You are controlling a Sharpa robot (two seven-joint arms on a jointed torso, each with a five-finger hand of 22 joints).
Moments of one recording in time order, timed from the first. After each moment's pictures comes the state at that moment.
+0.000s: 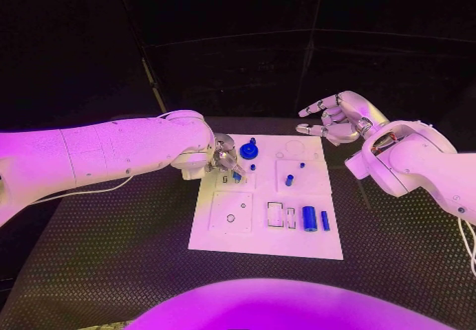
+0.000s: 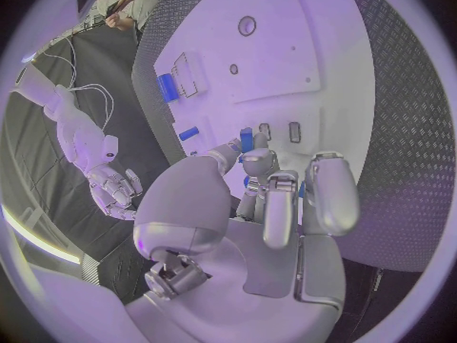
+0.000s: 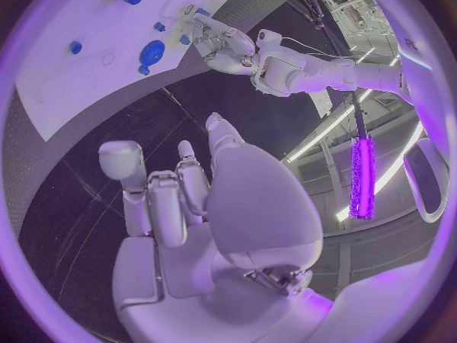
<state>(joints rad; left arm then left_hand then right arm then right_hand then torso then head) 1.34 -0.64 -0.22 1.37 -0.90 0.12 -0.52 1.17 0.04 0.41 0.08 0.05 0.83 0.08 0.63 0.56 1.24 -0.01 1.13 0.93 1.47 -0.07 1.56 1.31 0.08 1.45 0.04 1.33 1.17 1.10 -0.86 0.15 1.61 -1.08 -0.41 -0.05 1.42 -0.07 0.02 0.21 0.25 0.90 0.17 0.14 0.07 1.36 0.08 1.37 1.29 1.47 0.02 1.53 1.31 0.12 1.23 0.11 1.24 0.84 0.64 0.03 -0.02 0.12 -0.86</state>
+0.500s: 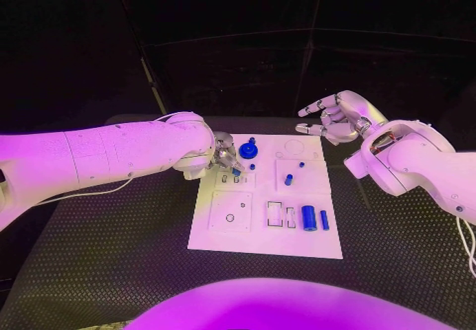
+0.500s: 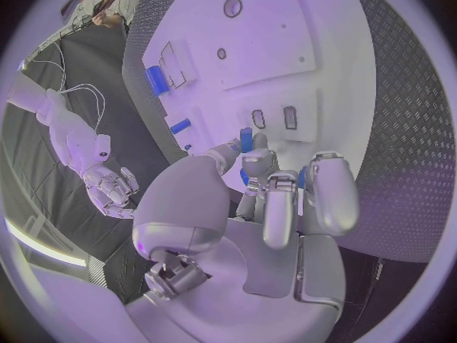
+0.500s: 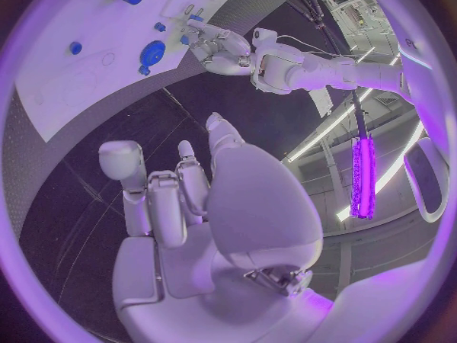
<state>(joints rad) 1.32 -0.62 -0.22 1.35 -0.95 0.06 -0.52 1.16 0.03 0.43 0.07 0.05 0.83 0.08 0.64 0.57 1.24 -0.01 1.13 0.93 1.47 -0.07 1.56 1.31 0.08 1.45 0.04 1.33 1.17 1.10 -0.85 0.15 1.61 -1.08 -0.41 -0.05 1.42 -0.07 0.01 0.21 0.25 0.90 0.17 0.14 0.07 1.36 0.08 1.37 1.29 1.47 0.02 1.53 1.31 0.12 1.23 0.11 1.24 0.84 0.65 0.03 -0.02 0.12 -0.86</state>
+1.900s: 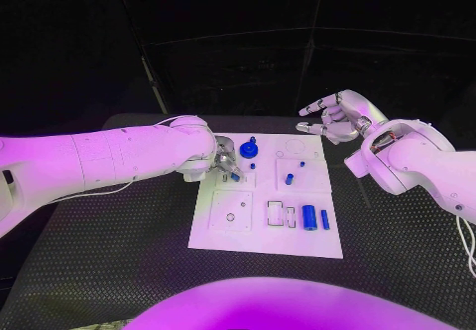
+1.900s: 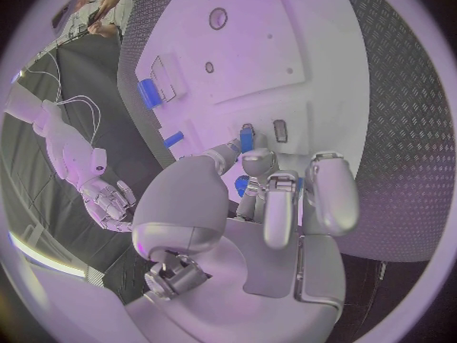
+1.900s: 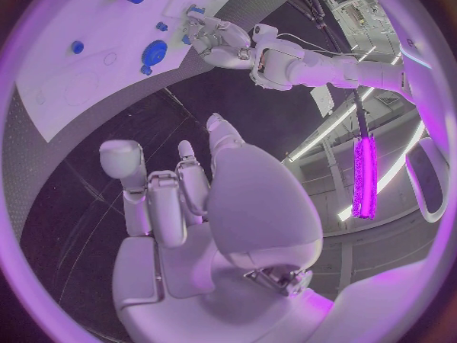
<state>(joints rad) 1.30 -0.61 -0.22 1.34 -1.00 0.10 -0.53 1.16 0.03 0.46 0.08 0.05 0.83 0.08 0.65 0.58 1.25 -0.01 1.13 0.91 1.47 -0.07 1.56 1.31 0.08 1.45 0.04 1.33 1.17 1.10 -0.85 0.15 1.60 -1.07 -0.41 -0.05 1.41 -0.07 0.01 0.22 0.25 0.90 0.17 0.14 0.07 1.36 0.08 1.37 1.28 1.47 0.02 1.52 1.31 0.12 1.22 0.11 1.24 0.83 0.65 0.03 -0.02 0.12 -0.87</state>
